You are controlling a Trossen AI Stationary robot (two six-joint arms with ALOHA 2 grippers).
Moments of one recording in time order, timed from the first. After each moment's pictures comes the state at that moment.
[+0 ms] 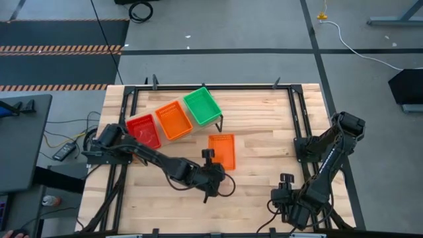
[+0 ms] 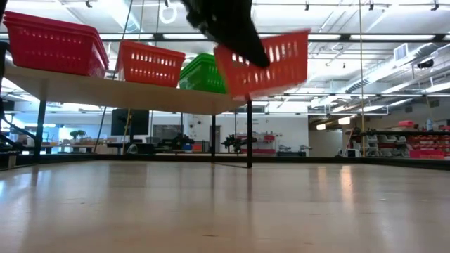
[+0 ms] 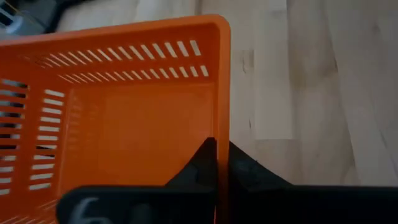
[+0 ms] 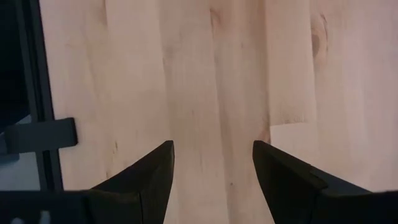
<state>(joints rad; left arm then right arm) -0.42 1.94 1.50 -0.47 -0.61 -0.17 1.02 1.62 1.10 -0.93 0.28 1.12</state>
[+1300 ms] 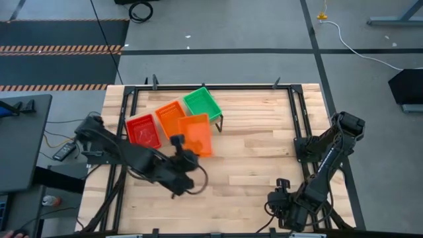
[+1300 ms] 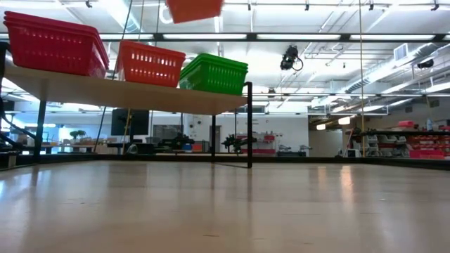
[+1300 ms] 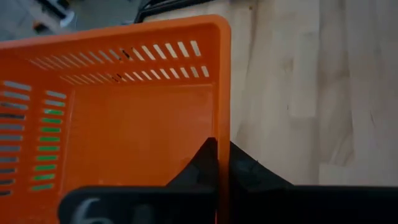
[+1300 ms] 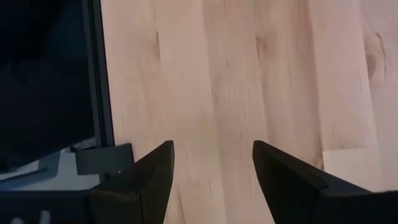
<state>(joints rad) -0.52 1.68 1.73 -1.09 -0.78 -0.37 1.00 1.62 1.10 -0.77 0.27 1.12</state>
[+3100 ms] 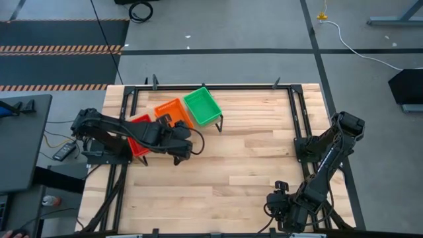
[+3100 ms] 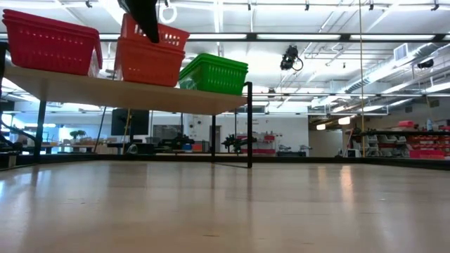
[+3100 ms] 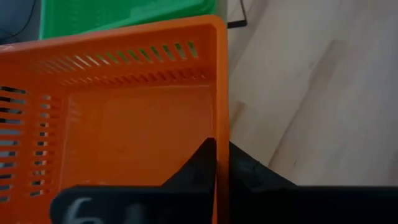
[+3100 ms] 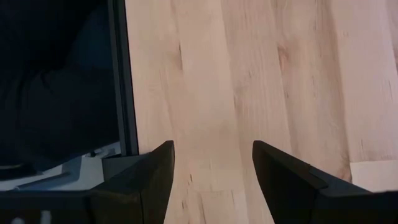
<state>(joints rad) -0.26 1.58 1.55 -1.34 -0.58 -0.62 1.00 1.62 1.10 -0.70 0.26 1.12</state>
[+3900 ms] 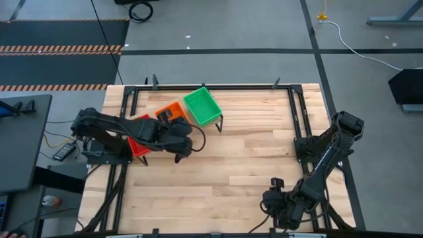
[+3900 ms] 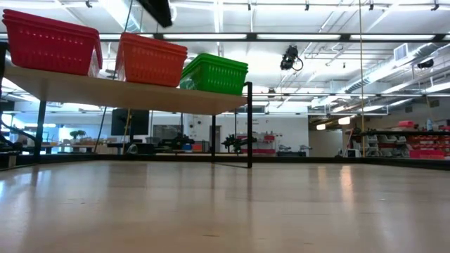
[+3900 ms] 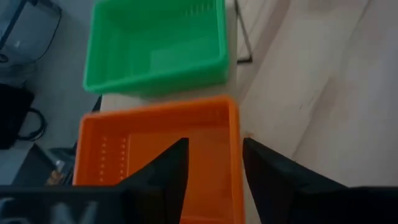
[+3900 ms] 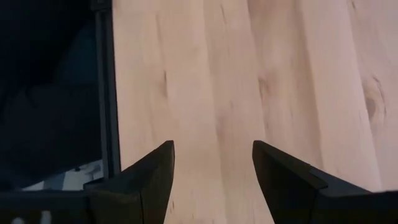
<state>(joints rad) -0.26 1.58 1.64 -1.33 -0.67 -0.56 0.95 1.62 1.10 -0.69 0.32 1.05</state>
